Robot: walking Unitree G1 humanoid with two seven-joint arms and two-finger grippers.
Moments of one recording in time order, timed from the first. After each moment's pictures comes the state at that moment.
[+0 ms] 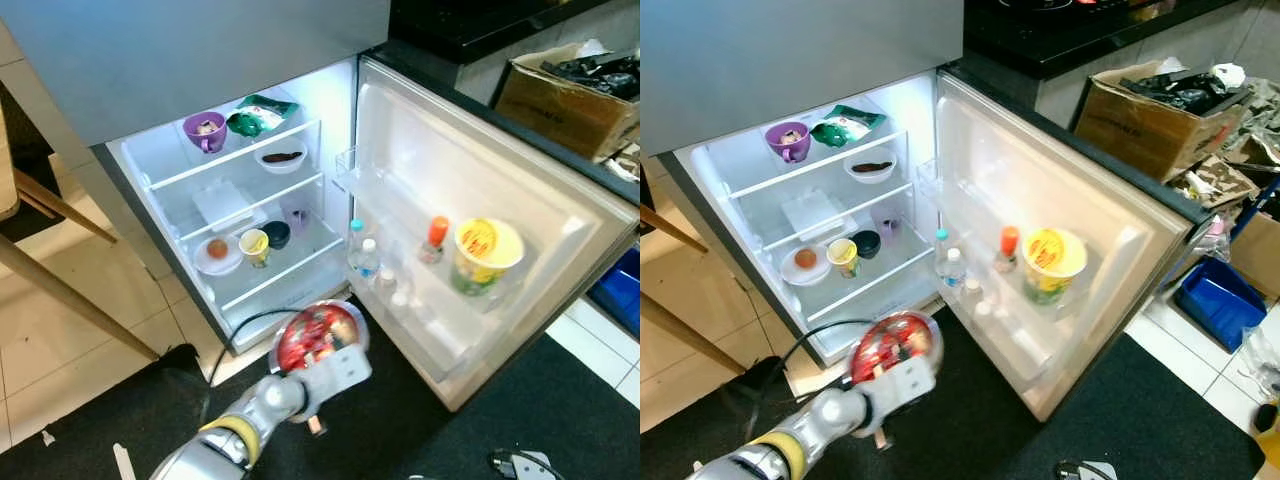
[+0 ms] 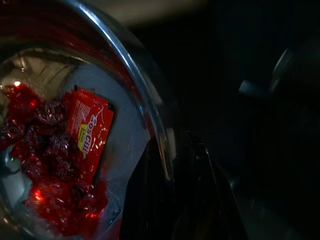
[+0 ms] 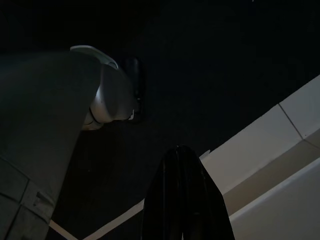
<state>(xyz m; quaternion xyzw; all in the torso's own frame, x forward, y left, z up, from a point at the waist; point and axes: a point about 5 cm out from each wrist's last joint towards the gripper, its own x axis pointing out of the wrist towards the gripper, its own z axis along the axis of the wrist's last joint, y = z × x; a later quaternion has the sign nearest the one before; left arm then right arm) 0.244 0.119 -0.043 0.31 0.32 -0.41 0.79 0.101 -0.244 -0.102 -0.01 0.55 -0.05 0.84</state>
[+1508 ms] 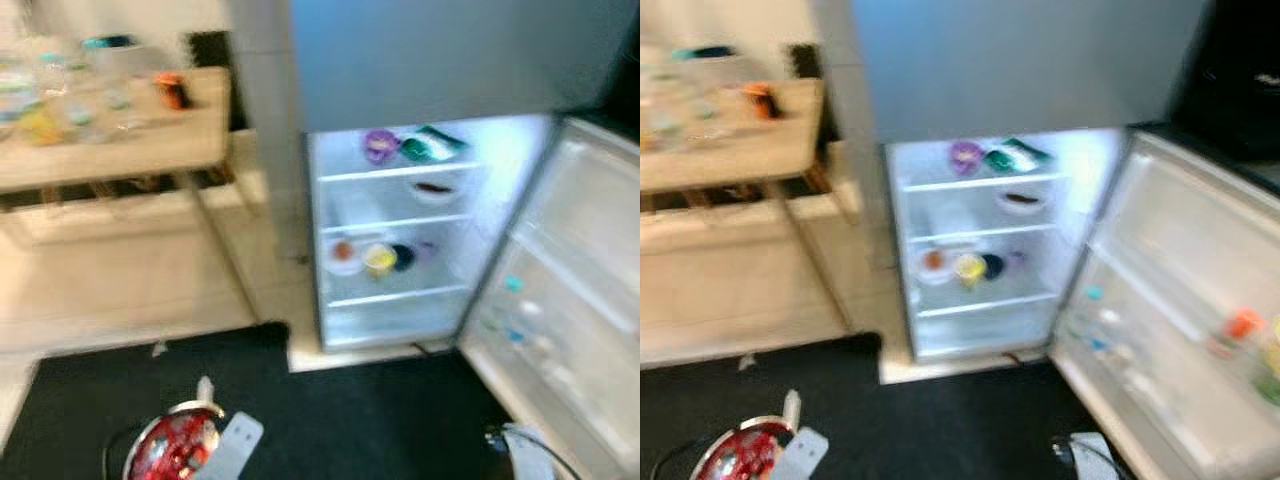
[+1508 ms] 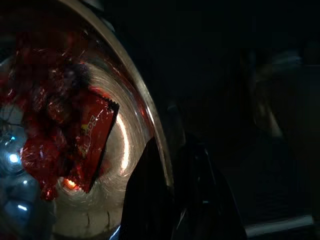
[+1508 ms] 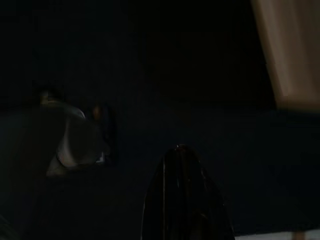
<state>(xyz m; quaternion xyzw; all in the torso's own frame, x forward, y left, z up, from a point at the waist) 0.131 0.203 -0.104 0.20 0.55 -0.11 0.80 0.133 -0.259 -0.088 -0.05 0.51 -0.03 0.86</state>
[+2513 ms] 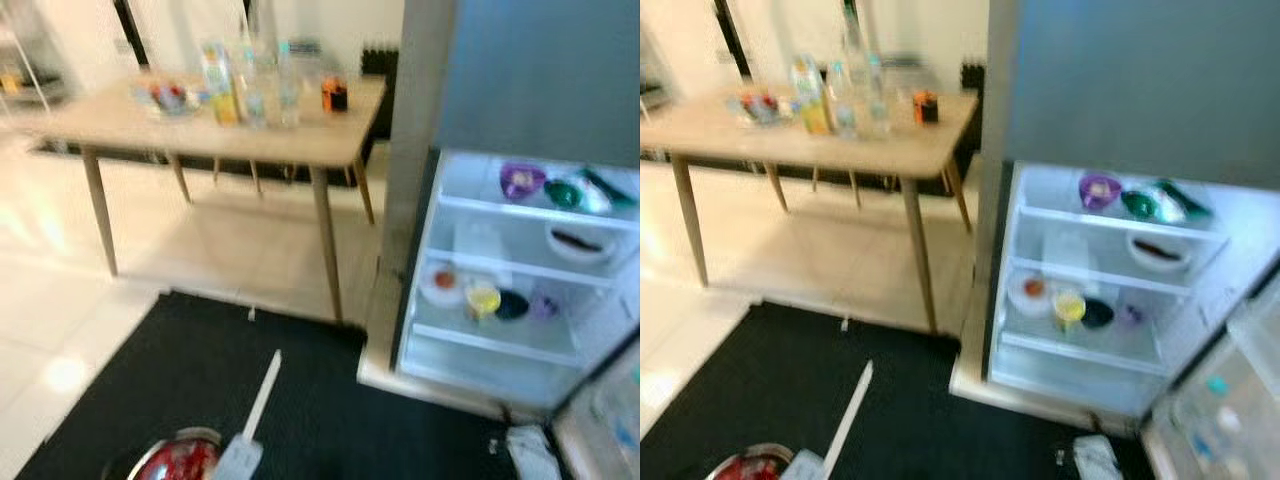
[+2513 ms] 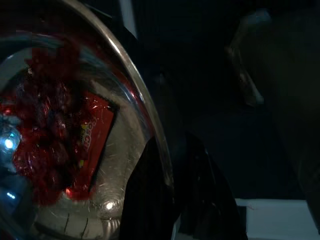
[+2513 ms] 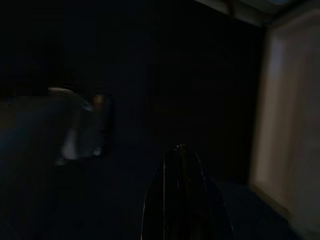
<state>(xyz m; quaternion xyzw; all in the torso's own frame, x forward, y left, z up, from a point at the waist) 0.118 0.206 -0.107 0.19 0.57 -0.11 0.79 0.130 -0.254 -0.091 -0.08 0.52 -0.02 0.85</state>
